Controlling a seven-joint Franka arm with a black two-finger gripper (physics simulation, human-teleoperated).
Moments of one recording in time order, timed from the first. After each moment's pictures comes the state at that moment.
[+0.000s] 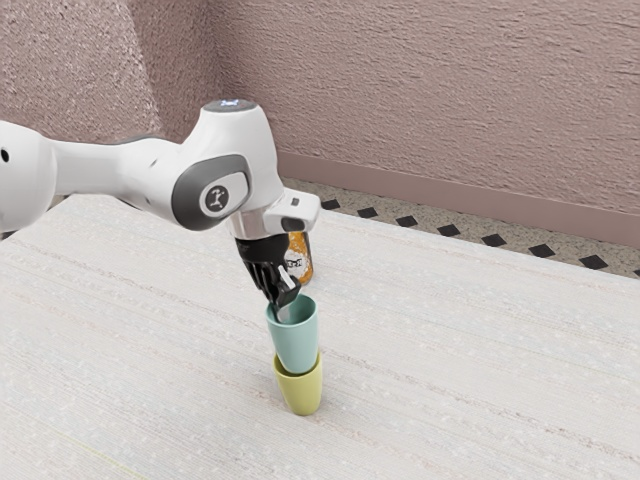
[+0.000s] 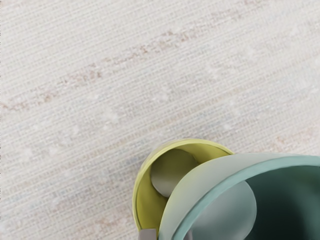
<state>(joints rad) -0.30 0.02 0.05 -2.07 -0.08 2.09 0.20</state>
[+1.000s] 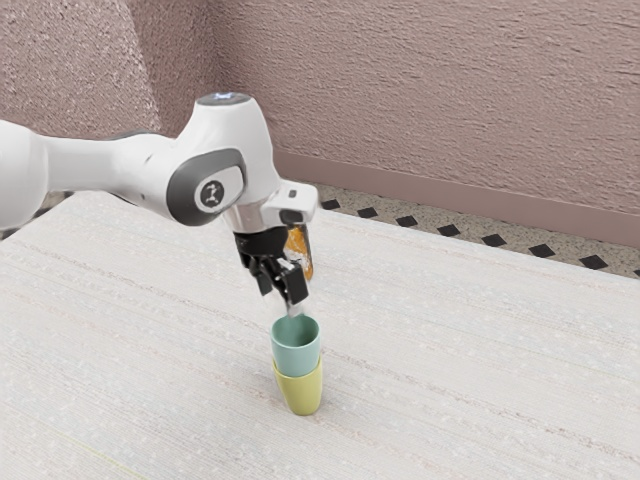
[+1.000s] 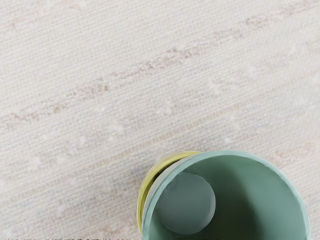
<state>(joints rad) -0.30 0.00 0.04 -2.07 -0.08 2.10 0.18</state>
